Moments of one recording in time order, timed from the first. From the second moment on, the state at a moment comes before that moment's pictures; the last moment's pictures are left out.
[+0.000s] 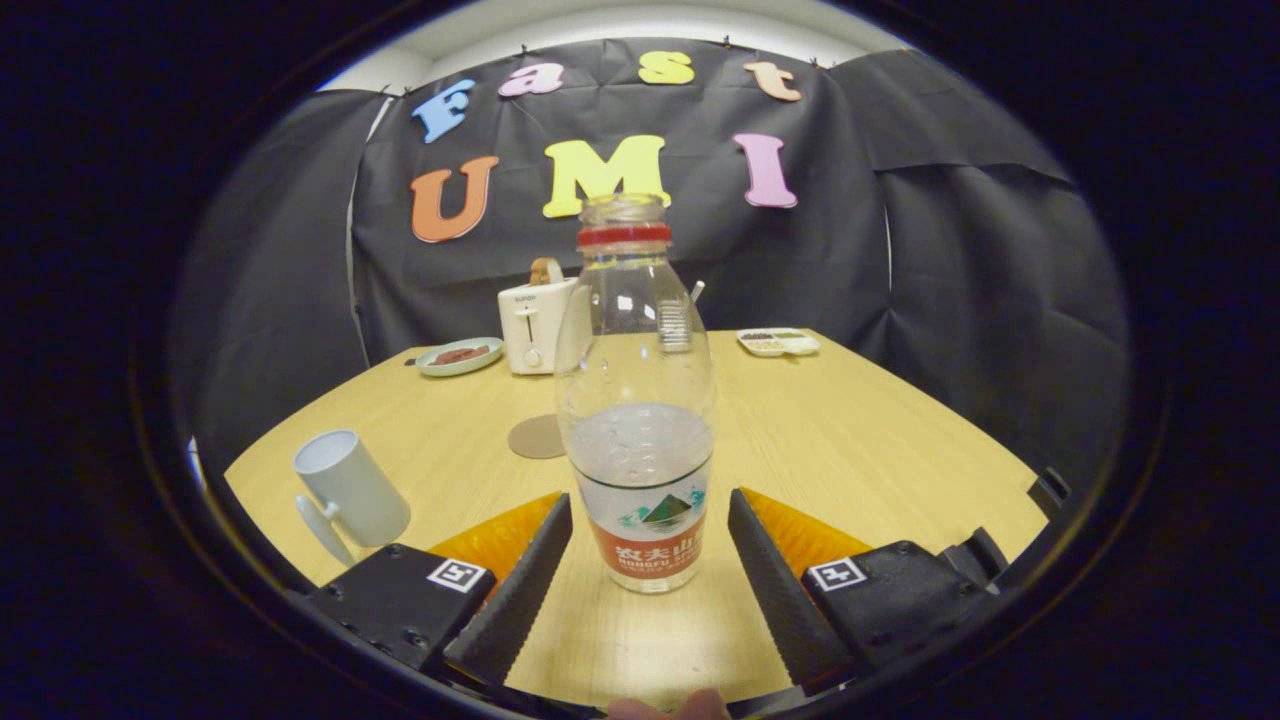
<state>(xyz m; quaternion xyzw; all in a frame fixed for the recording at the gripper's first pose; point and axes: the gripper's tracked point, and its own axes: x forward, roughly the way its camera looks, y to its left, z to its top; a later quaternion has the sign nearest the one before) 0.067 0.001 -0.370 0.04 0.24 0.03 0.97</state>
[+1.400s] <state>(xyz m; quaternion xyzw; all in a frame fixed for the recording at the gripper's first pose) 0.099 0.059 -0.321 -0.23 0.19 0.07 0.95</state>
